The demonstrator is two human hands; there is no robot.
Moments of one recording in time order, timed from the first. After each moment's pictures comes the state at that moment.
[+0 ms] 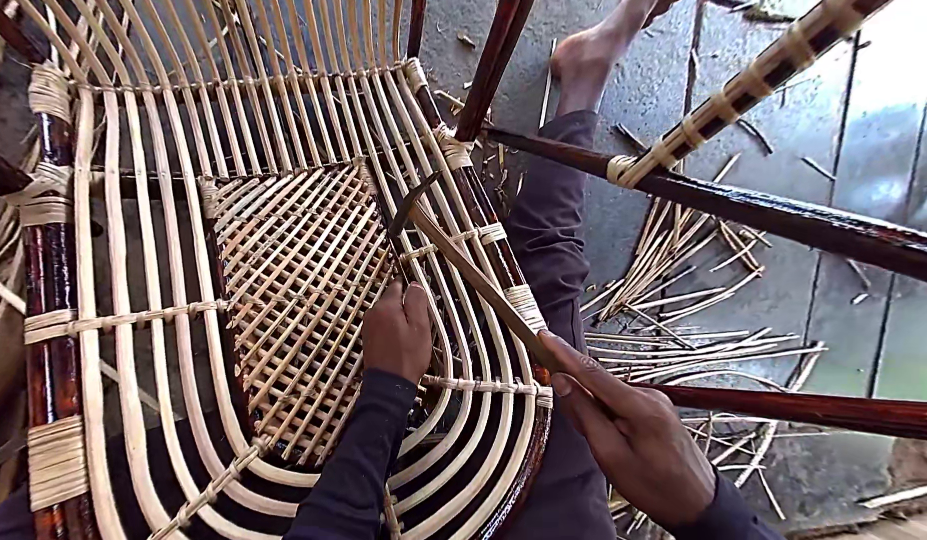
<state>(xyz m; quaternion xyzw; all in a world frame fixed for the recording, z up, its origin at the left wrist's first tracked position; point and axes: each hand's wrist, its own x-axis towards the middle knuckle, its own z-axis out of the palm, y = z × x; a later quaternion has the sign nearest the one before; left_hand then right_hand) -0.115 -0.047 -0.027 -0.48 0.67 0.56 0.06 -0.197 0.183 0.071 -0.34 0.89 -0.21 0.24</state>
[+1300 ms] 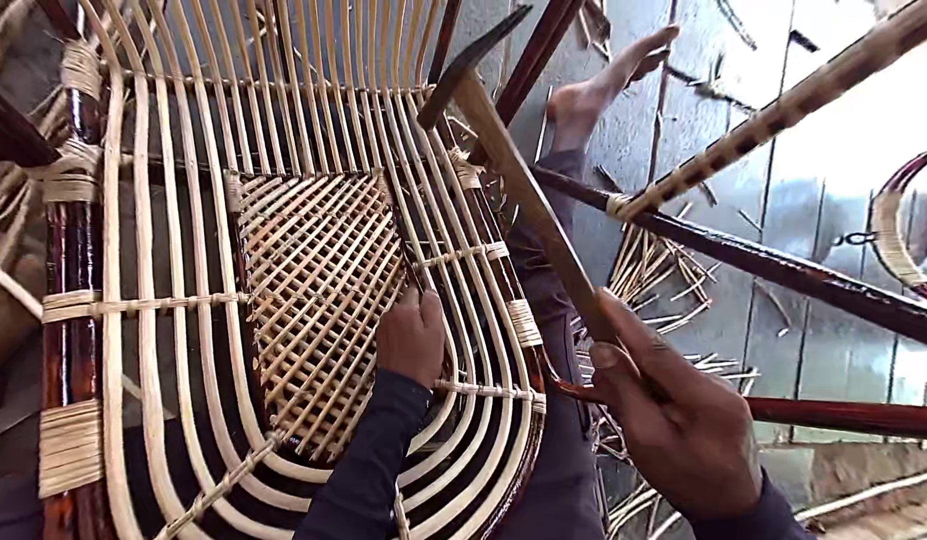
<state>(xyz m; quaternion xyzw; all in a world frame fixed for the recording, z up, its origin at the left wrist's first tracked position) -0.108 -0.050 -0.018 -0.44 0.71 0.55 0.03 -0.204 0.129 0.121 -0.37 0.89 -0.22 0.13</state>
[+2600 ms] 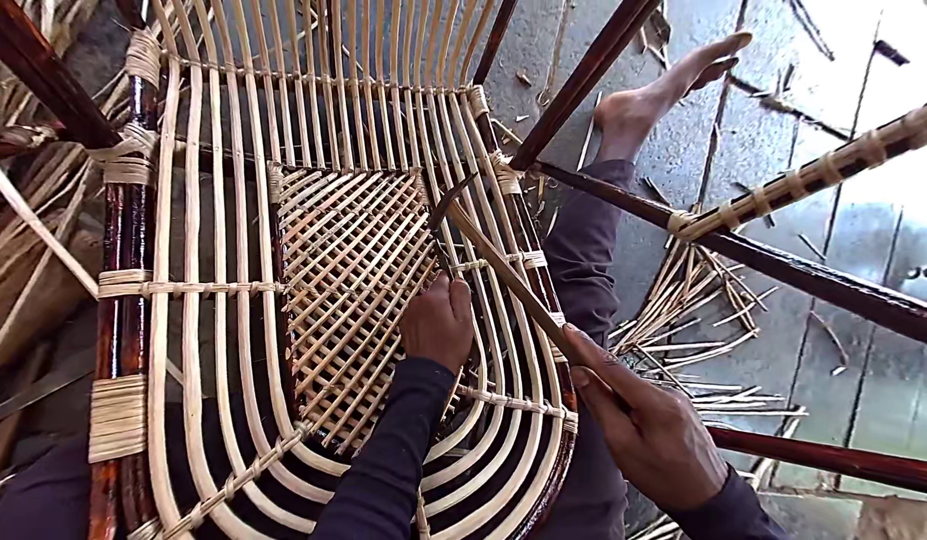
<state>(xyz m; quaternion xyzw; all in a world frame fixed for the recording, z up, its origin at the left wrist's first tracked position) -0.120 -0.064 -0.042 -0.45 0.70 0.55 0.00 -0.207 0.138 0.071 -0.39 0.89 -0.14 0.19</state>
